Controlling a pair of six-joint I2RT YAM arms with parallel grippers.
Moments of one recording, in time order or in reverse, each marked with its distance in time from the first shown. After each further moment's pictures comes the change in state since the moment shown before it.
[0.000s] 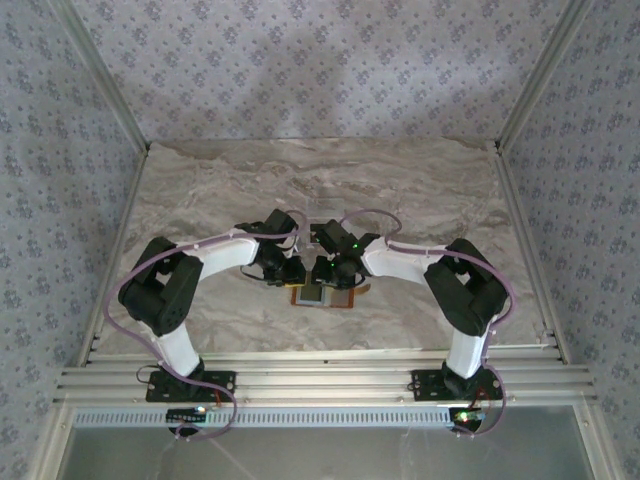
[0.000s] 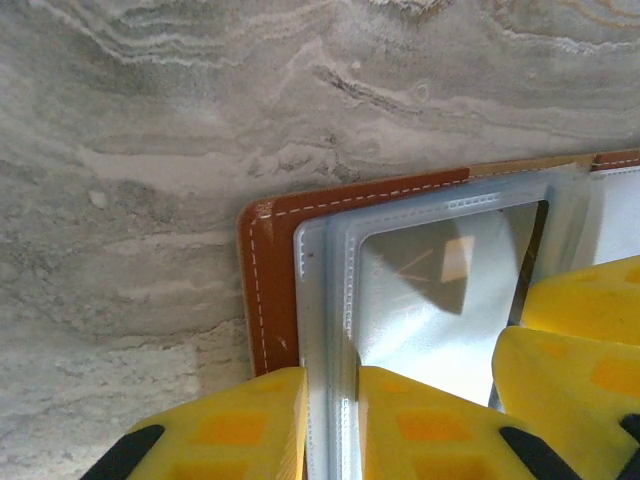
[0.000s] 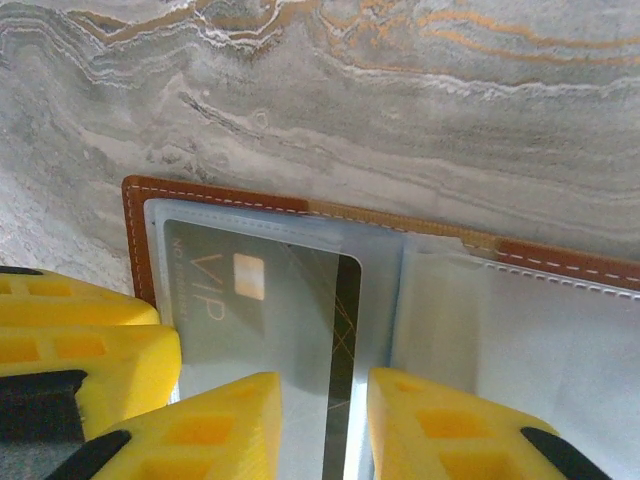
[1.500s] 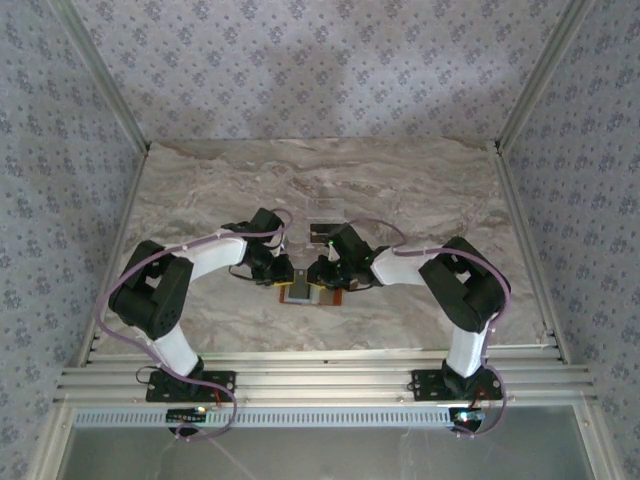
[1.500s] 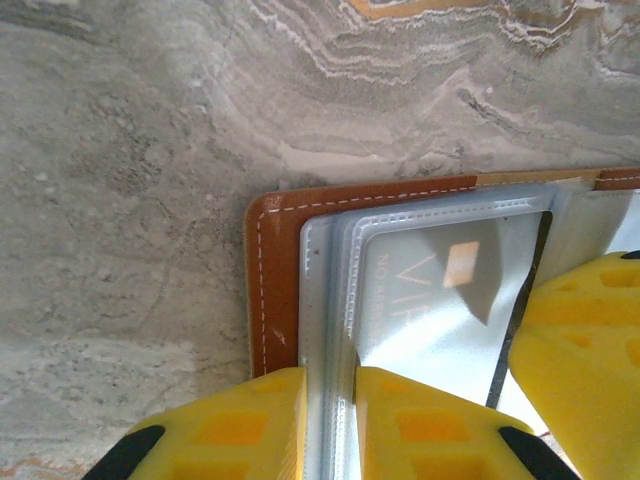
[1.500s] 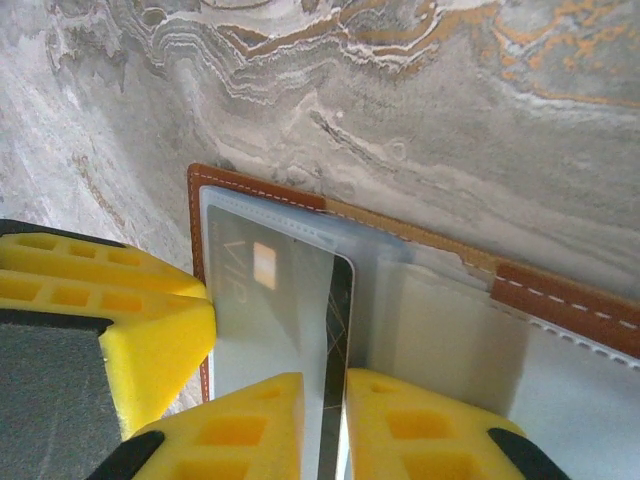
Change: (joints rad) left arm 0.076 -0.047 -0.055 -0.005 -0.007 0.015; right arm -0.053 0.013 -0.192 0.464 -0.243 0.049
